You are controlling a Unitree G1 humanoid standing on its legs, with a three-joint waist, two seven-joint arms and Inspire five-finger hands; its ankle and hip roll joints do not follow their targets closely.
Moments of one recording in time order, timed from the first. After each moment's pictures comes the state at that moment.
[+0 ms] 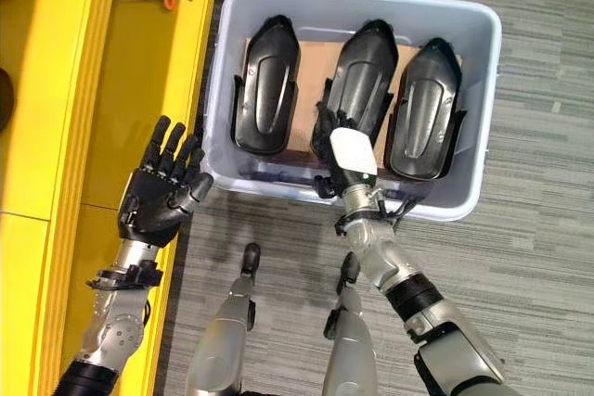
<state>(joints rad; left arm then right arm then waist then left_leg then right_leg) -0.09 0.37 -0.15 0.05 -0.97 -0.37 -0.28 -0.61 -0.47 0.50 0.35 -0.57 0.13 -0.37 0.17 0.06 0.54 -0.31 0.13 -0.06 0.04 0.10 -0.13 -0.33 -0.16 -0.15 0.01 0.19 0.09</state>
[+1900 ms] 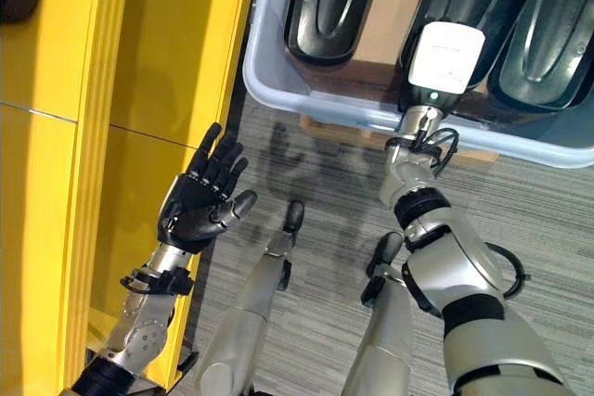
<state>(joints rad) -0.11 0.39 -0.34 0.04 -0.94 -0.44 -0.27 -1.13 -0.49 0.58 1.08 -0.58 0.36 -0.81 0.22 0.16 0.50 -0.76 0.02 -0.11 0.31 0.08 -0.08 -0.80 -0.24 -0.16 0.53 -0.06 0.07</state>
